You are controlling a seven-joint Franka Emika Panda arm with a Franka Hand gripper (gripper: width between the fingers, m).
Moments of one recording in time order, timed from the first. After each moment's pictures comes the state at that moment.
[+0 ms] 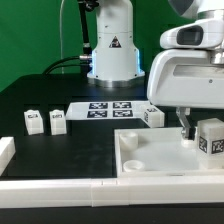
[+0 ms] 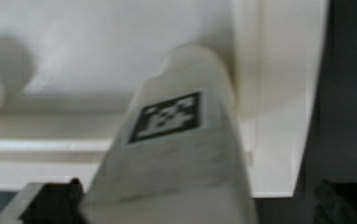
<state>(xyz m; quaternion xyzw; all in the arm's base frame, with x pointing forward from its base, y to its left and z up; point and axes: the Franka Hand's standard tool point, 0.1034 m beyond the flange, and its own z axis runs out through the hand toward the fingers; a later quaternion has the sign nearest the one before) 0.628 0.123 0.071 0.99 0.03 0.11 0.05</state>
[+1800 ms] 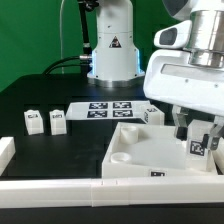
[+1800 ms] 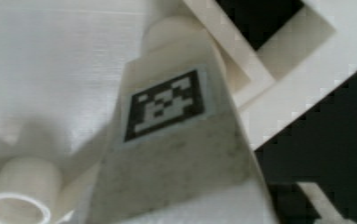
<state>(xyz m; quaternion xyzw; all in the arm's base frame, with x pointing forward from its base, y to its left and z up) 0.634 0.091 0.070 0.87 -0.46 0.16 0.05</state>
